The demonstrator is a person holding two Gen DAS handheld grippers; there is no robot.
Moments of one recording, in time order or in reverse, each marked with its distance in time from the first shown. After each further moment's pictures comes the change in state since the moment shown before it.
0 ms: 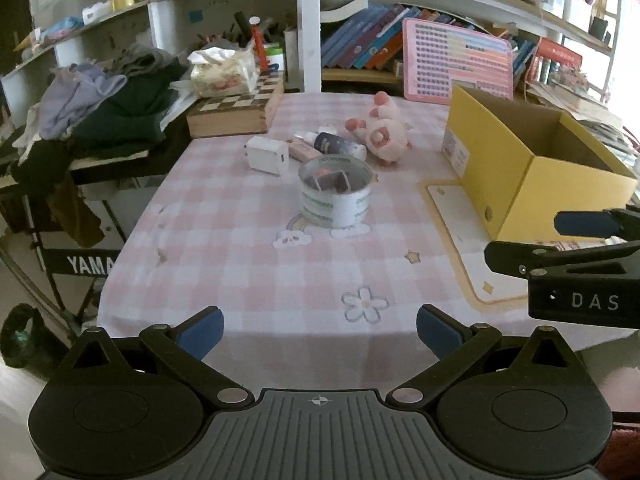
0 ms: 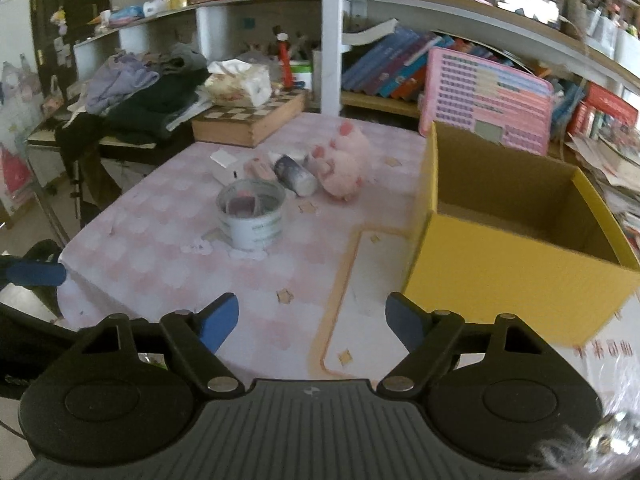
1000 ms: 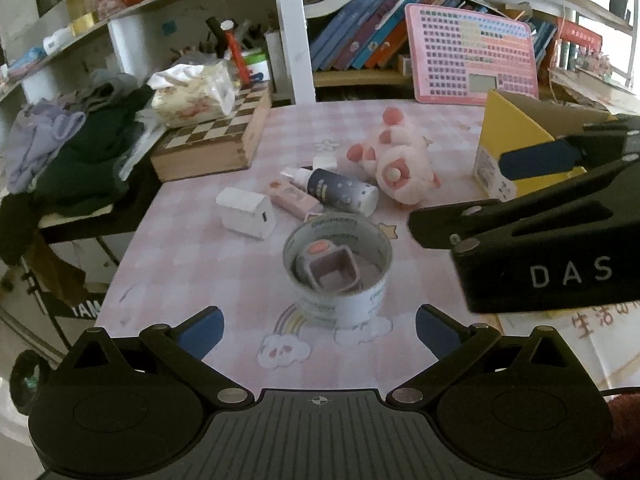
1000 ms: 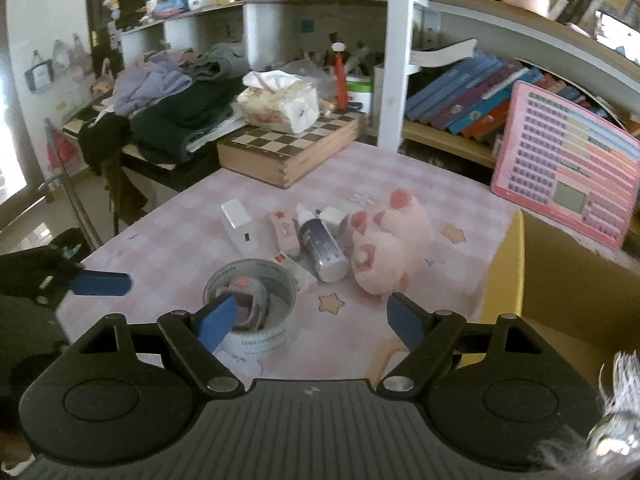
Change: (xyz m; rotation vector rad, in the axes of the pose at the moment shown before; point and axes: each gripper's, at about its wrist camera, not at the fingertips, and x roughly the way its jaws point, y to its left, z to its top) left arm 0.100 -0.019 0.079 0.078 0.008 0.047; right arm 0.100 -0.021 0.095 -0.141 -0.008 0.177
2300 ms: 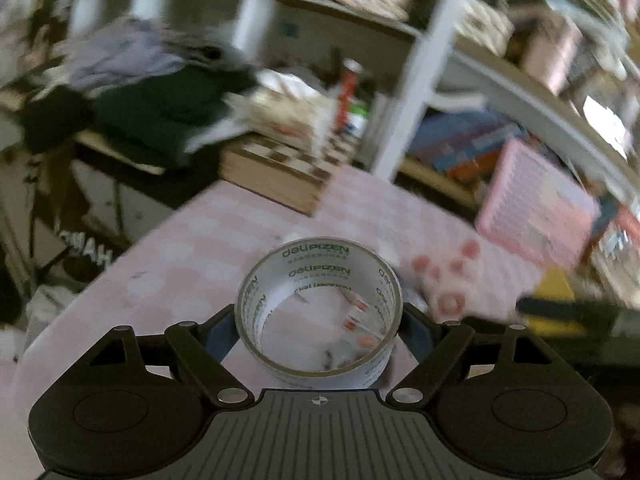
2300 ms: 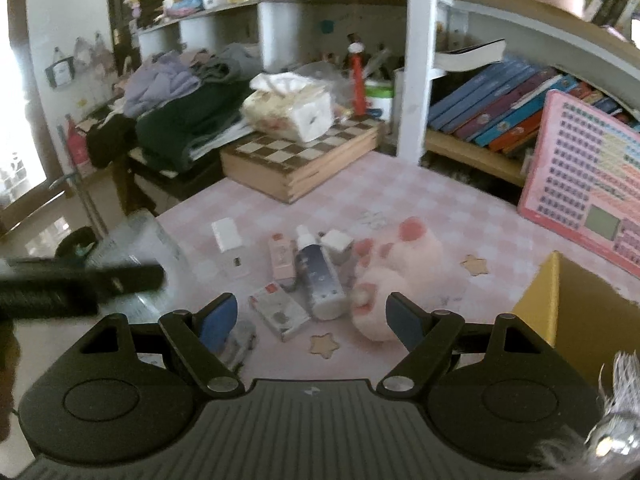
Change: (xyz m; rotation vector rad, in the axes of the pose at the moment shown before) left arm -0.004 0.083 0.002 -0.538 -0.186 -0.001; right arm 0.043 -0.023 0.022 -0.040 0.002 0.085
